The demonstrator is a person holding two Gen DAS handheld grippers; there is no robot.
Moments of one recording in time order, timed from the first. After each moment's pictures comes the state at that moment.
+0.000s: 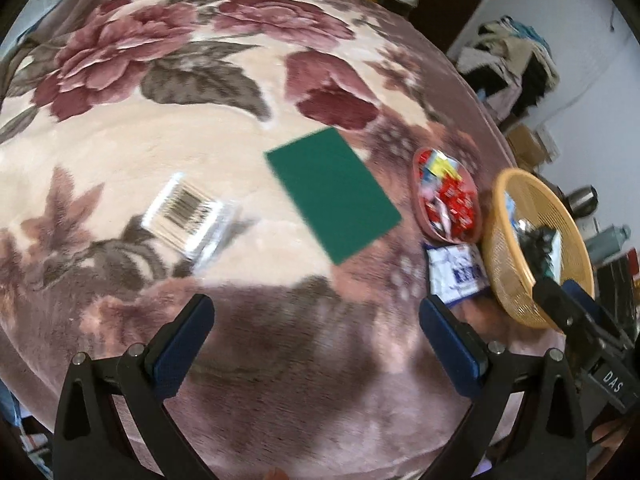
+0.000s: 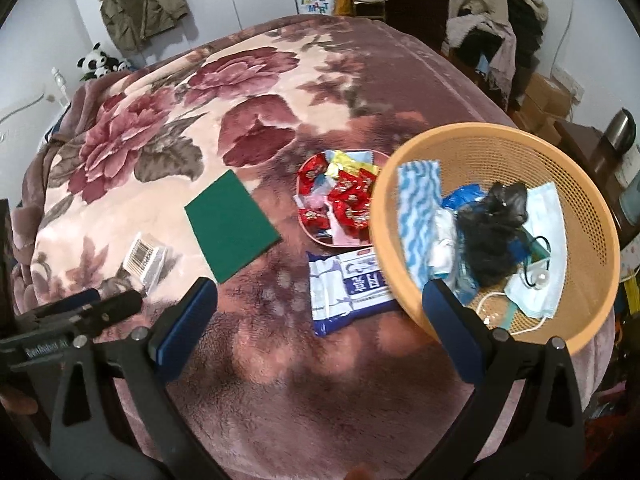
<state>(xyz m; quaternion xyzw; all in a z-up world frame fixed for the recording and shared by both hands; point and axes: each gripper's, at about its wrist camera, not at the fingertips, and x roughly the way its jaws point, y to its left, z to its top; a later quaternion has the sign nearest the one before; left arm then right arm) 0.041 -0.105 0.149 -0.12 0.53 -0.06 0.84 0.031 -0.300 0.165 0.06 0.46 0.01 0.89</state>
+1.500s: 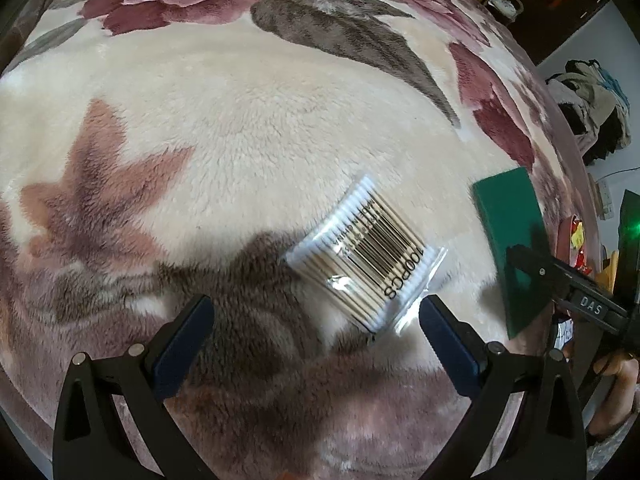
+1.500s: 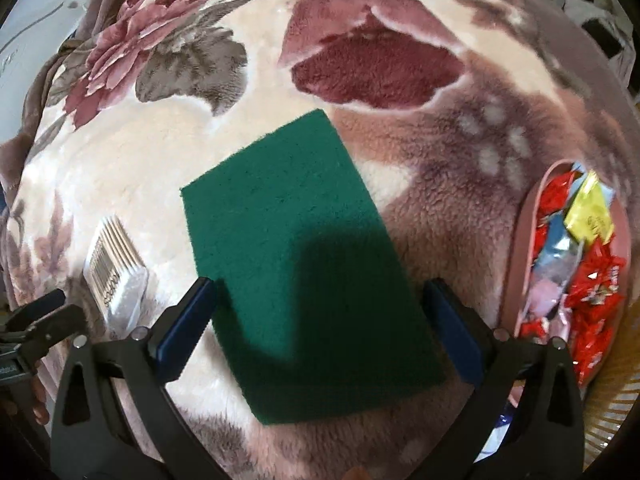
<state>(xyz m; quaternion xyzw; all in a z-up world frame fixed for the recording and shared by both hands) 0.113 0.028 0.047 -0.18 0.58 0.03 0.79 0.202 -0.197 0.035 0.00 0.59 0.14 0.80</state>
